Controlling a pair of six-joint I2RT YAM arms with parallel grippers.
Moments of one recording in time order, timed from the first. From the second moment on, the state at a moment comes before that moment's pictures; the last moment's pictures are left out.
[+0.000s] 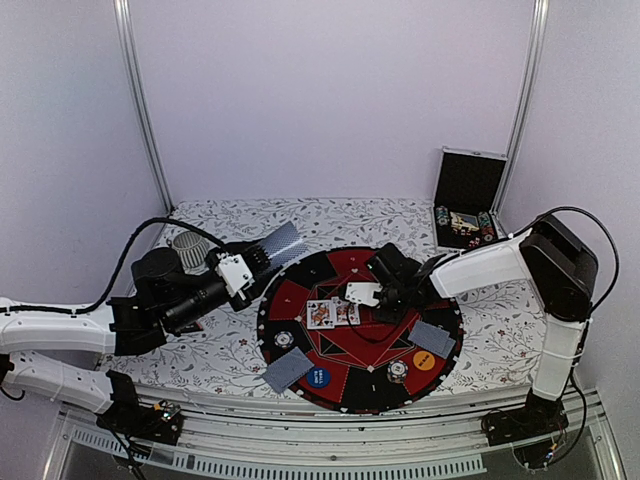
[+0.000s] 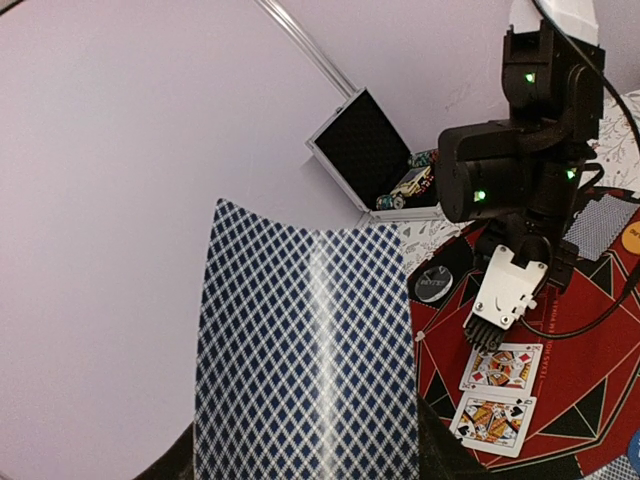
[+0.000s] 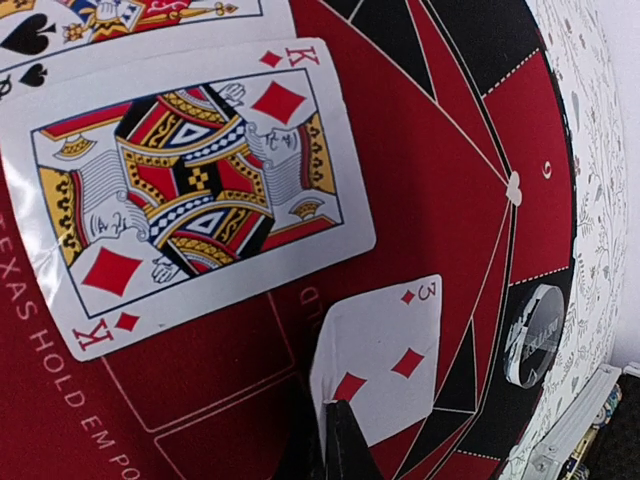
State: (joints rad) left arm -0.99 1.05 0.52 0.52 -0.22 0.68; right arm 0.82 1.92 1.09 -0.17 0.26 -0.68
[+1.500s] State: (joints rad) left arm -0.99 1.06 0.52 0.53 -0.22 0.66; right arm 0.83 1.83 1.07 -0.24 0.12 -0.93
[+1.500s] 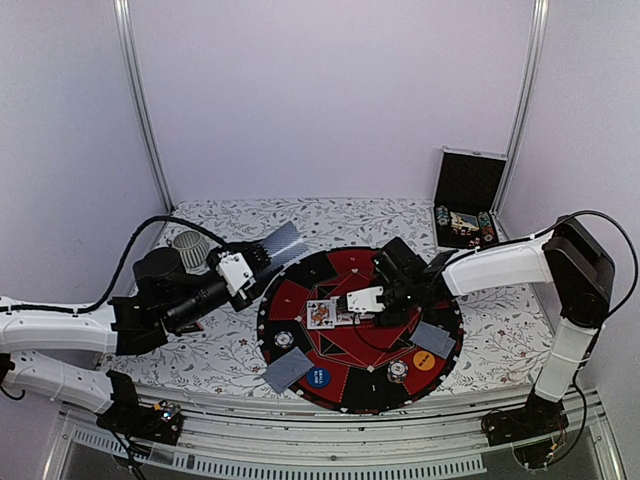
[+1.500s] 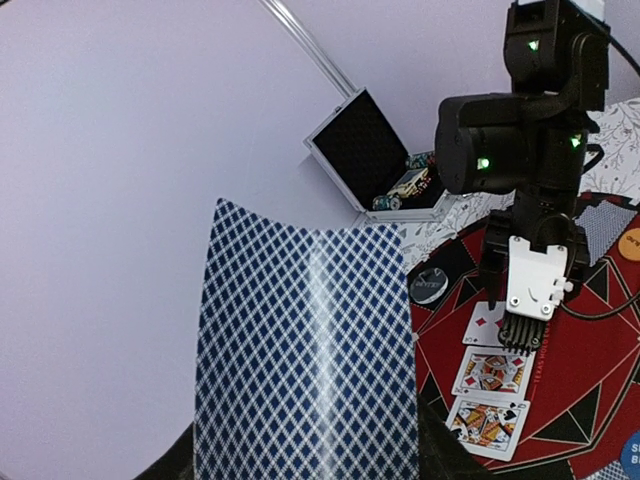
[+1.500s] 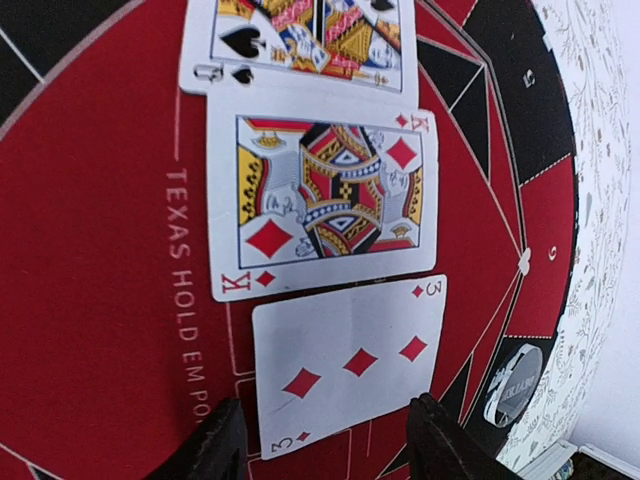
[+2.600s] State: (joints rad) left arm -0.61 1.76 0.71 0.43 0.10 0.27; right arm 0.84 1.15 0.83 0.03 -0.12 -0.52
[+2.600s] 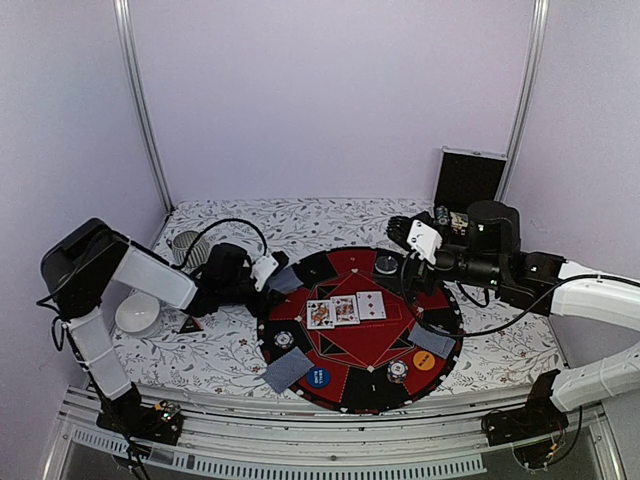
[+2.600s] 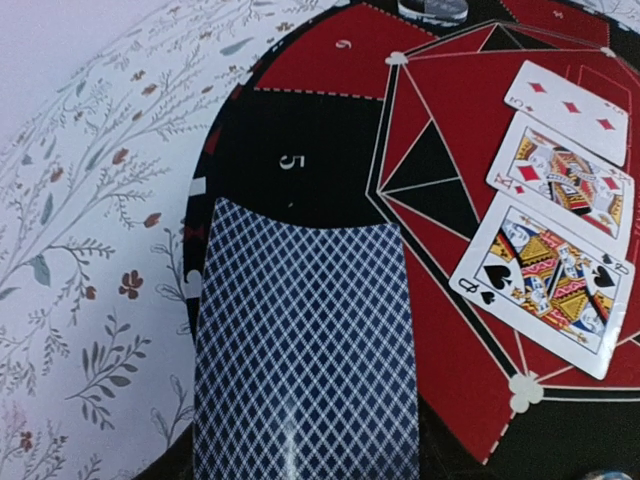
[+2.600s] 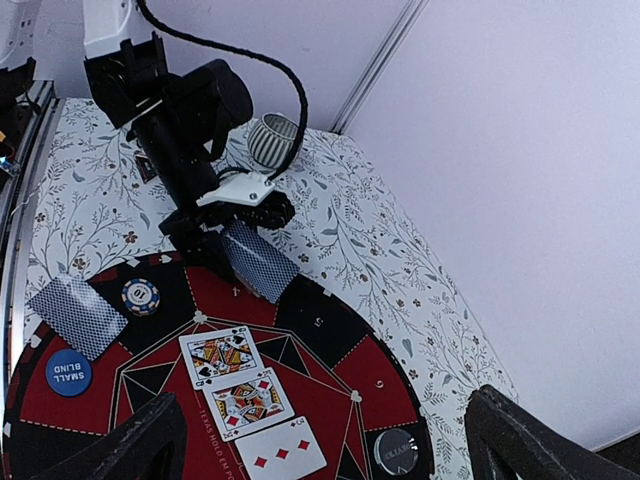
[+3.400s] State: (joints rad) left arm -0.54 1.93 0.87 0.33 0.22 0.21; right arm 0.84 1.07 0.82 0.05 -0.15 -0.51
